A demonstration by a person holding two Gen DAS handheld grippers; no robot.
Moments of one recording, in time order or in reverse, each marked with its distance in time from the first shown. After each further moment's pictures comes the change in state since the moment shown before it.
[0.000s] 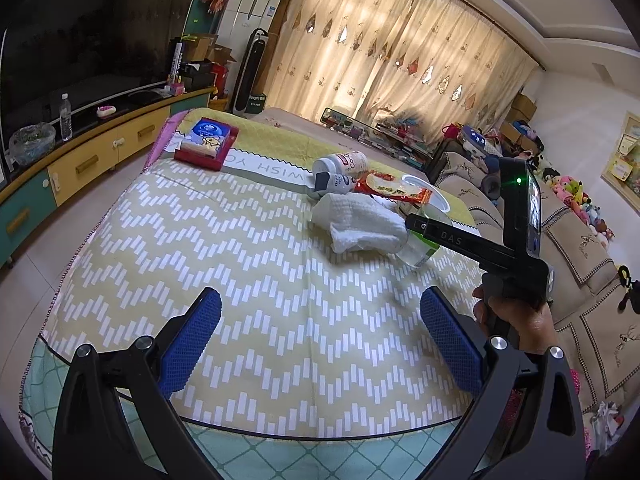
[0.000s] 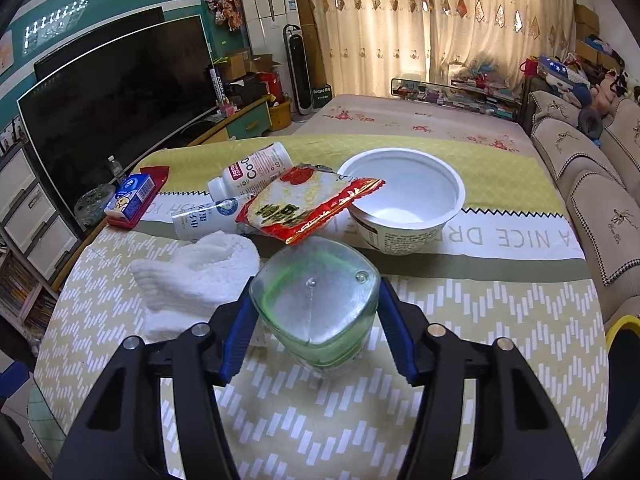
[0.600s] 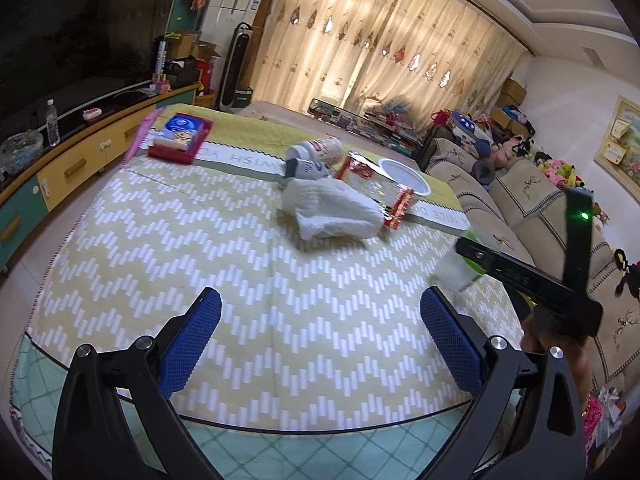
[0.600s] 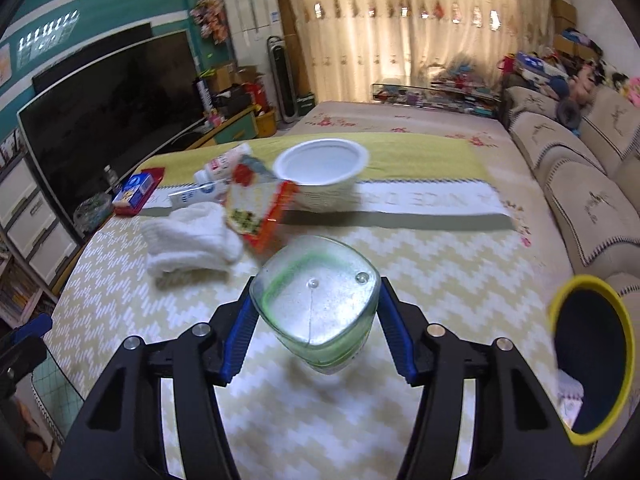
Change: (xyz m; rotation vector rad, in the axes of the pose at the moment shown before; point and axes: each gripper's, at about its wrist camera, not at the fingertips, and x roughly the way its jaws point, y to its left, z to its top) left arm 0.011 -0.030 -0.006 0.043 0.038 -0.030; right arm -0.087 -0.054 -0.049 0.056 -0.042 -0.036
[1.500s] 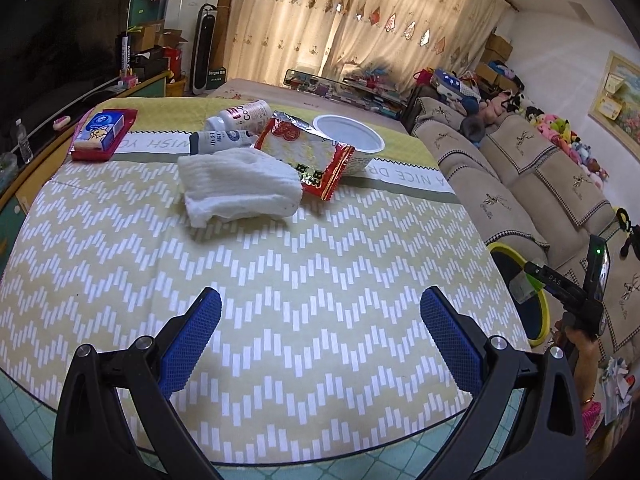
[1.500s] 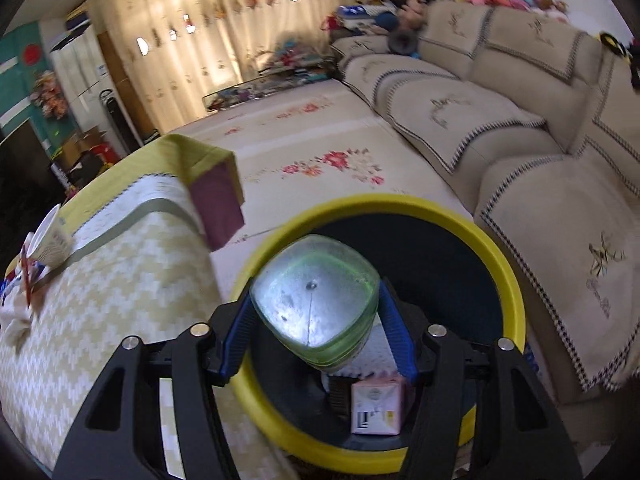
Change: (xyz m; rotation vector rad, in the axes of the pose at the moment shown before) left arm 0.063 -0.085 0.003 0.105 0.116 -0.001; right arm -0.034 -0.263 -0.064 0.437 -0.008 -0.365
